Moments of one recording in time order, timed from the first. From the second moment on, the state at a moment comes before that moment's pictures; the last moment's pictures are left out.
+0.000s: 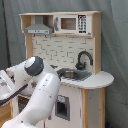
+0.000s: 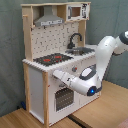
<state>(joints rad) 0.09 0.86 1.25 -1.98 -2.42 1.37 0.47</state>
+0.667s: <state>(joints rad) 0.09 0.86 1.25 -1.98 -2.42 1.37 0.69</state>
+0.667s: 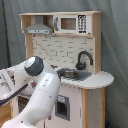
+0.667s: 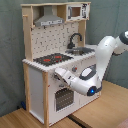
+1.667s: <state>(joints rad) 0.09 0.87 1.25 -1.98 -2.42 1.37 0.95</state>
